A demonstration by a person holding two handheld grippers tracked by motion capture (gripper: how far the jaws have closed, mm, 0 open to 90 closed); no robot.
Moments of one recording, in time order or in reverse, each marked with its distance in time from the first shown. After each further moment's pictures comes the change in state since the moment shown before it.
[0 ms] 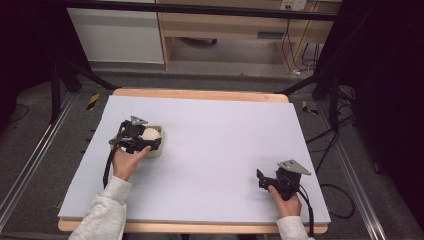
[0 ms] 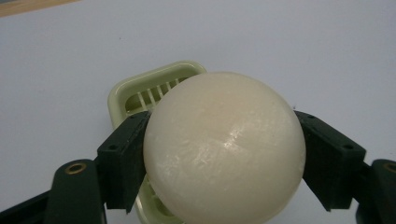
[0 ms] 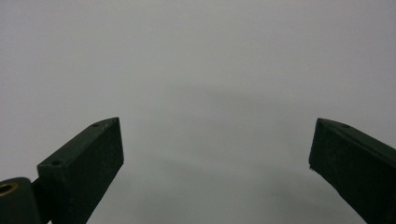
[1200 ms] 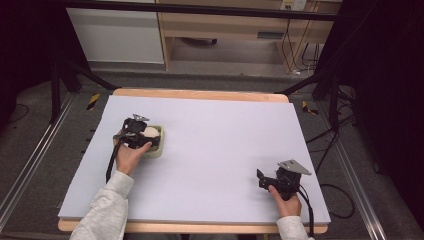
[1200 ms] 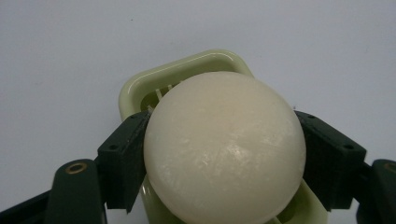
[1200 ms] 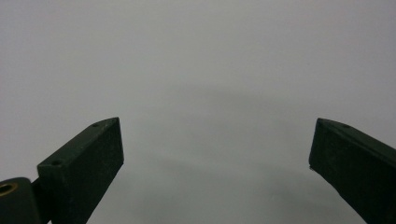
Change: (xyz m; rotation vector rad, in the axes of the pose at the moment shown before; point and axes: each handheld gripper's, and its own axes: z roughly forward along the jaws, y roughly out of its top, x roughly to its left) left arm 0.015 0.001 0.035 0.061 0.033 -0.006; right arm 0.000 0.000 0.000 0.000 -0.002 0.005
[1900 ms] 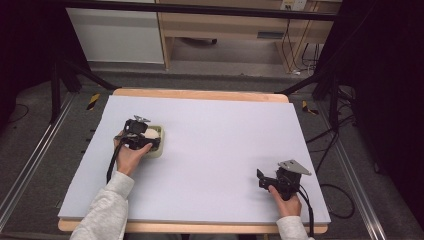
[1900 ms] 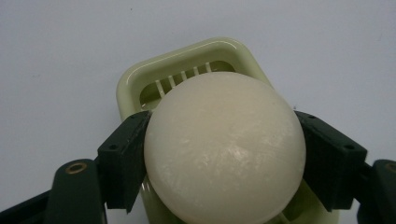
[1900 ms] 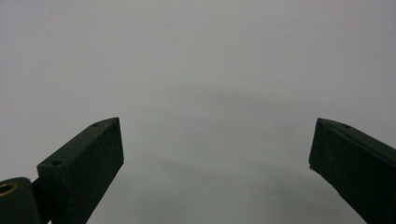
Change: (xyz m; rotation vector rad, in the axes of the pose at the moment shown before) left arm -0.002 -0.003 0.004 0.022 0.020 0.009; right arm 0.000 0.000 0.000 -0.001 -0.001 0.000
